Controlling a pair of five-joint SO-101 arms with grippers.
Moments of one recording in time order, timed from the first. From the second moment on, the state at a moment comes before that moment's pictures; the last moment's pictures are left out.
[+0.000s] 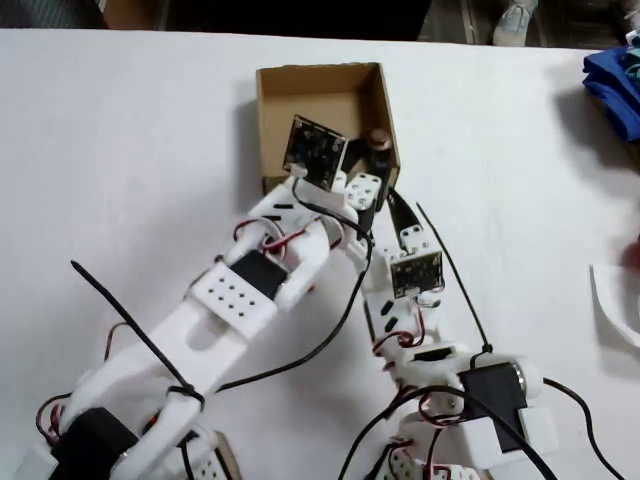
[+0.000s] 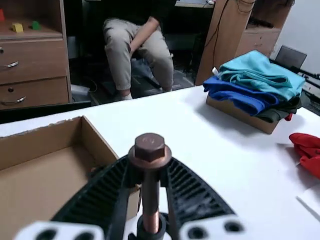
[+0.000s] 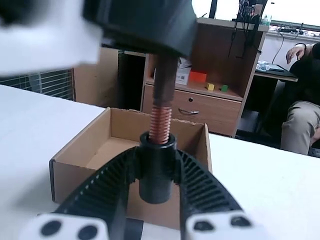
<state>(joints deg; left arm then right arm) 29.3 -21.5 42.0 1.2 11.2 -16.2 -4.4 86.7 -76.9 8.4</state>
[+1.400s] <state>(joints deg) 26.9 -21.5 41.9 9.5 3.3 -16.1 -4.4 86.8 -76.9 8.5</state>
